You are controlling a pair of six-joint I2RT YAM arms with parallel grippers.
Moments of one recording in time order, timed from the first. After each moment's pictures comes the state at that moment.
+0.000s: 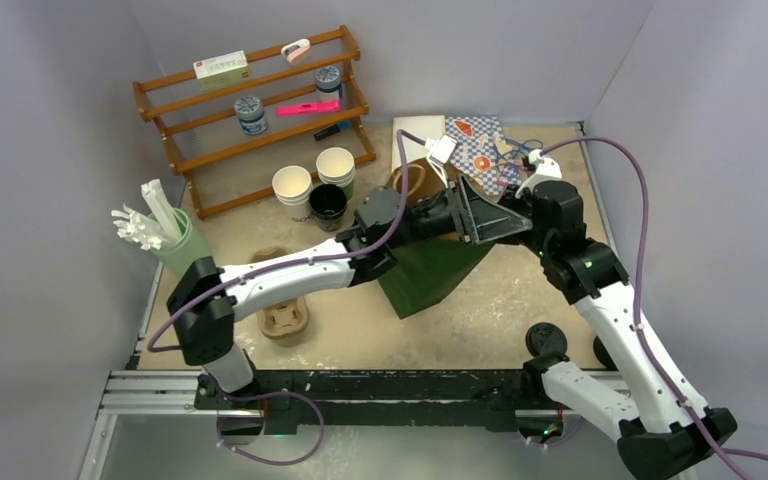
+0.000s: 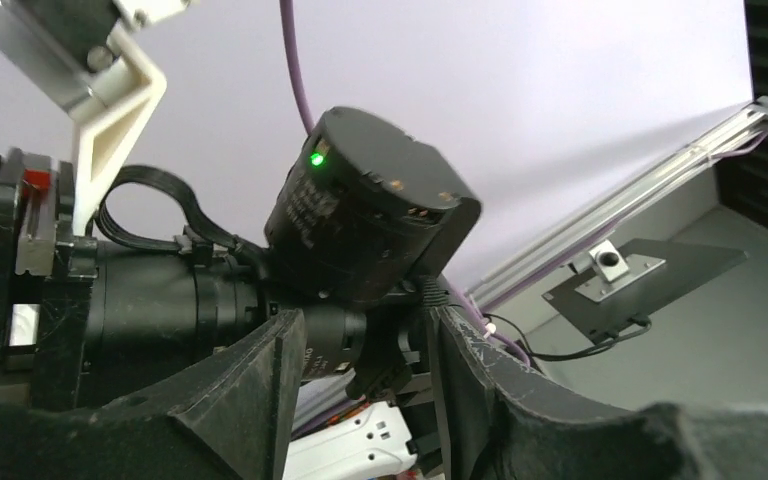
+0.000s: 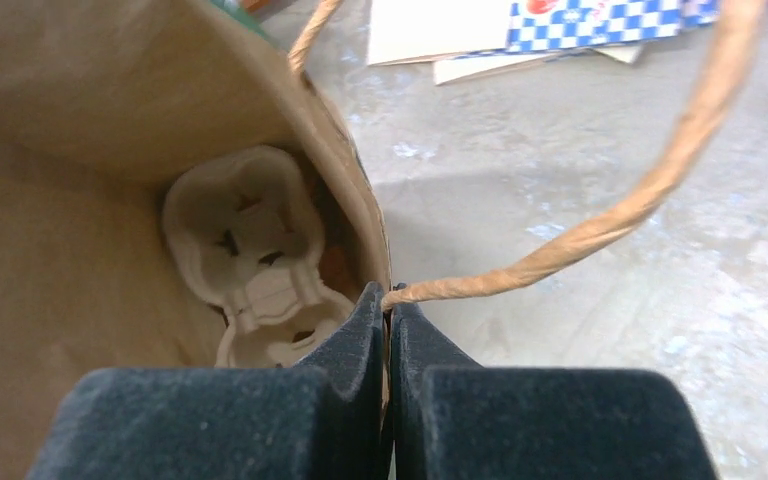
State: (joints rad) left arm -1.06 1.68 1.34 0.75 0.37 -1.18; right arm 0.37 0.93 1.05 -0.60 -0.03 0.46
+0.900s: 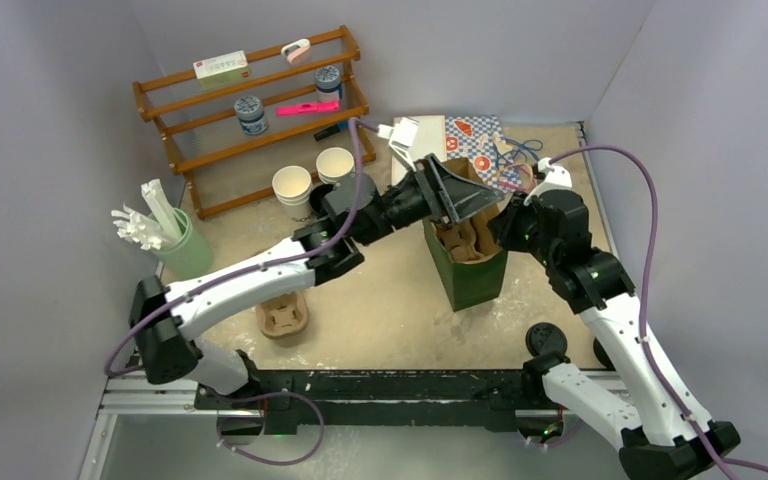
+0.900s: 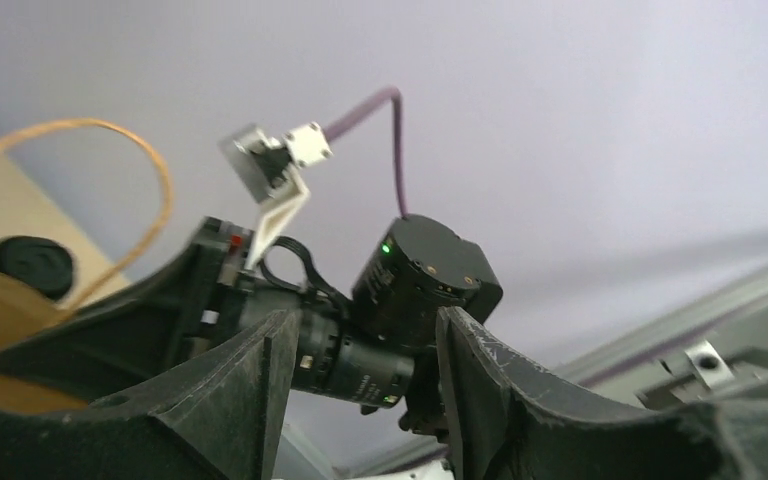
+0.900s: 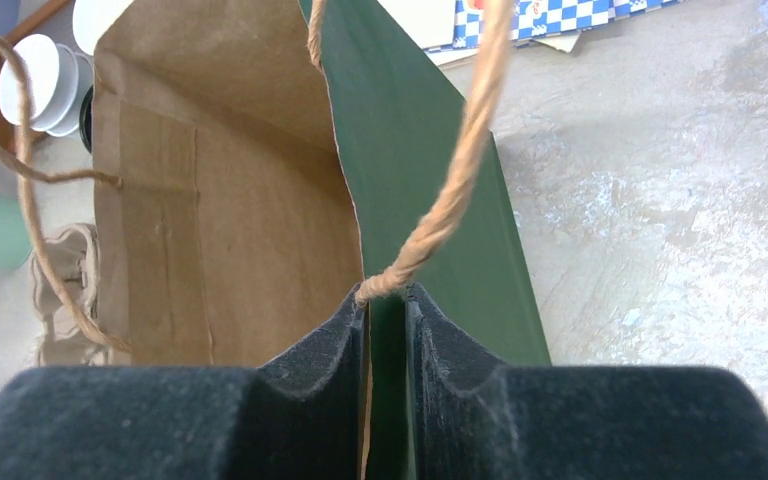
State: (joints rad) left arm -1.03 1.50 1.35 0.43 0.17 -1.05; right arm 0.37 0.87 1.02 -0.66 0.08 0.46
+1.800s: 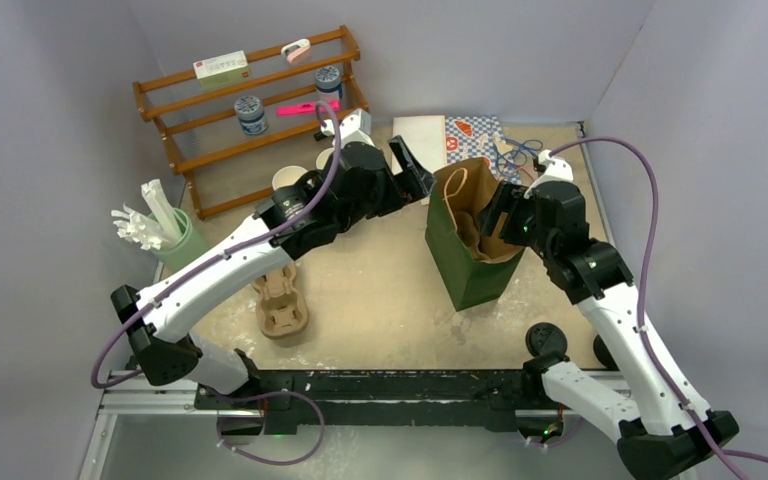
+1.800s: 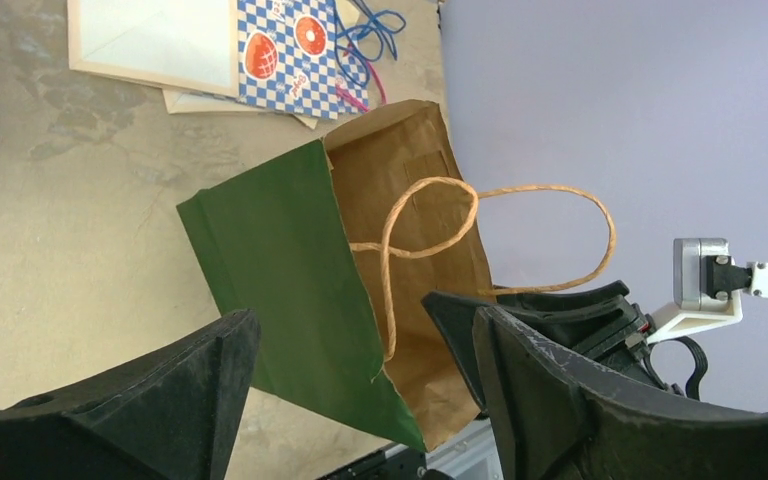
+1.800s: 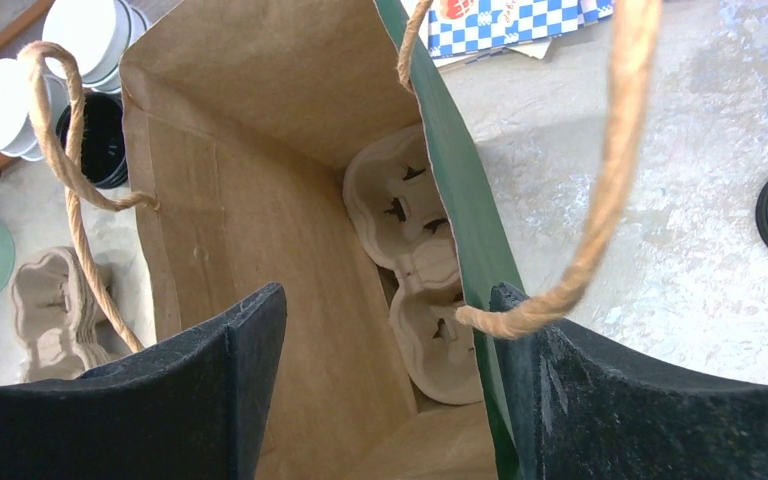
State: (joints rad) left arm -0.96 1.46 1.66 -0.62 -0.38 -1.02; right arm 0.37 0.91 1.07 -0.68 0.13 0.47
